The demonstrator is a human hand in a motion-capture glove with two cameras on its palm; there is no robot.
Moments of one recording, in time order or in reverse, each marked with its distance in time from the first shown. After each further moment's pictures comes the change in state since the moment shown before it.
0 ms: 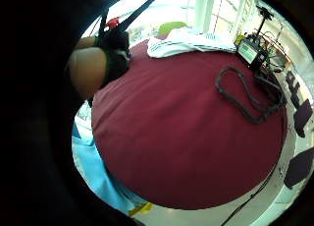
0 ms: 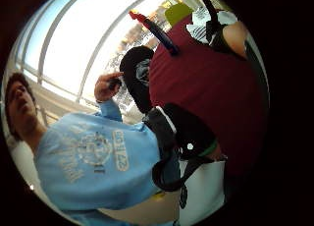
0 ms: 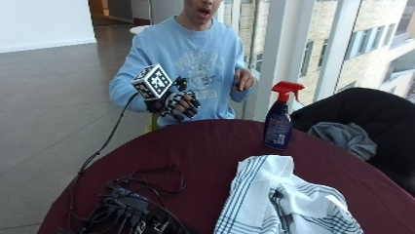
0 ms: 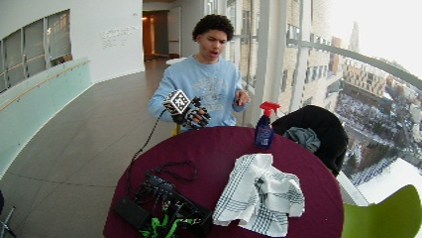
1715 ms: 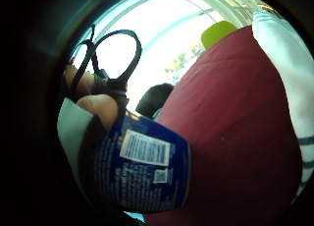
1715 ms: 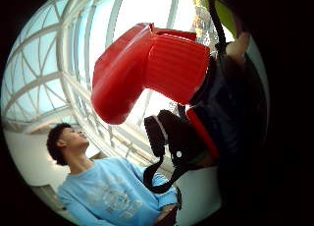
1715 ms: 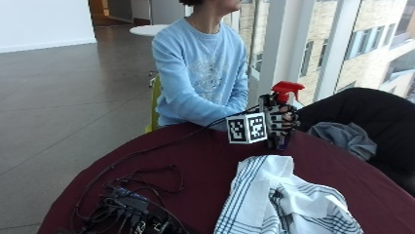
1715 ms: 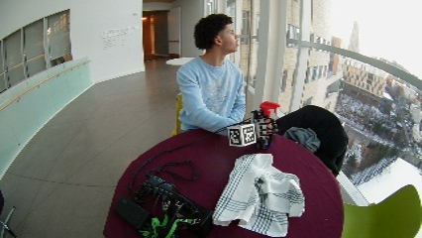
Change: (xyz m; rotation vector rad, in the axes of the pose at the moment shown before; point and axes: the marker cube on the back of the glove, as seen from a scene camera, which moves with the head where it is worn) arm -0.072 -0.282 0.183 0.195 -0.869 0.014
